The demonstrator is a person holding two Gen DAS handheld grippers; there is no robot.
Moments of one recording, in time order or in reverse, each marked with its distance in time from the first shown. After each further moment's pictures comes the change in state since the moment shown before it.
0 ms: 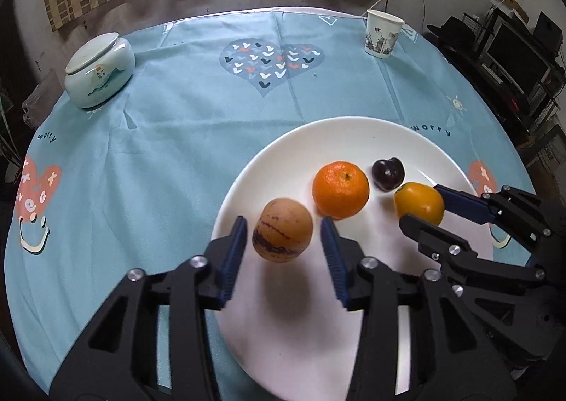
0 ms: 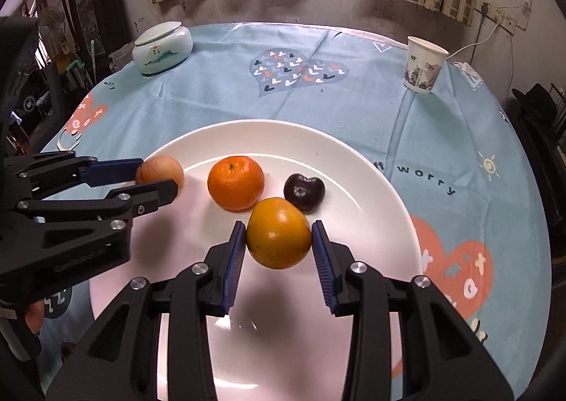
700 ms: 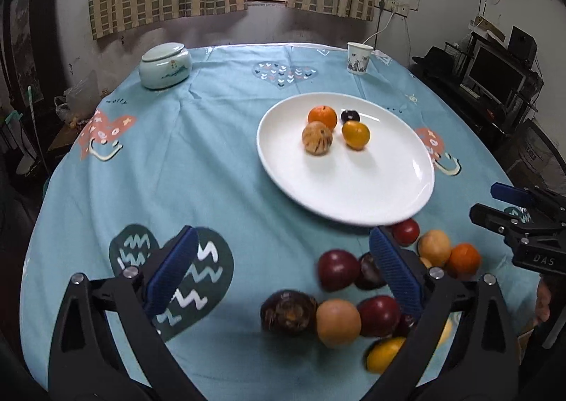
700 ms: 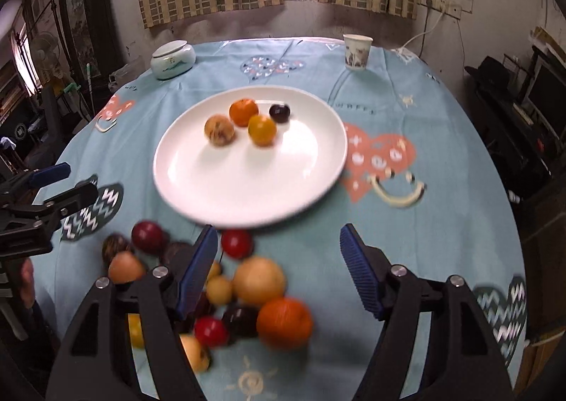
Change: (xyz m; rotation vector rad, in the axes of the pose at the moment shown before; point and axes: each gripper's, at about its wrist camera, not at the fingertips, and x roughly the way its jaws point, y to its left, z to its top) left arm -0.138 0.006 -0.164 -0.020 -0.181 0.026; right arm -0.151 0.015 -0.143 0.115 -0.078 -0.060
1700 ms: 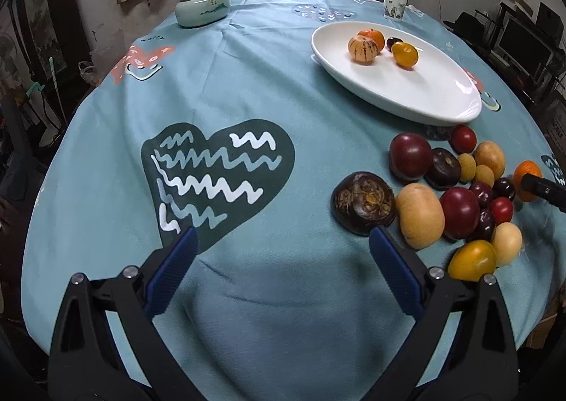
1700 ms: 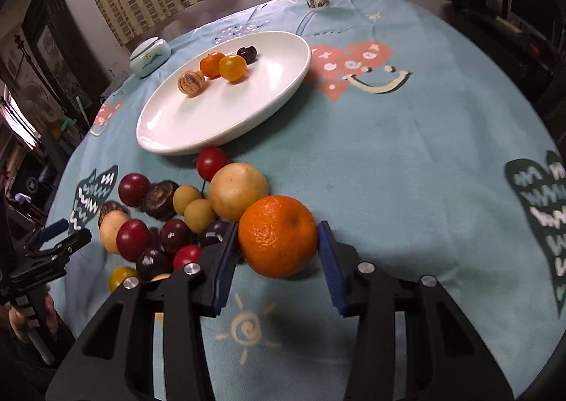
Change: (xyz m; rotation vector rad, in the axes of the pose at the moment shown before) left arm 0.010 0.034 -0.075 -0.009 0.150 0.115; right arm 0.011 -0.030 -0.071 0.227 0.072 0.068
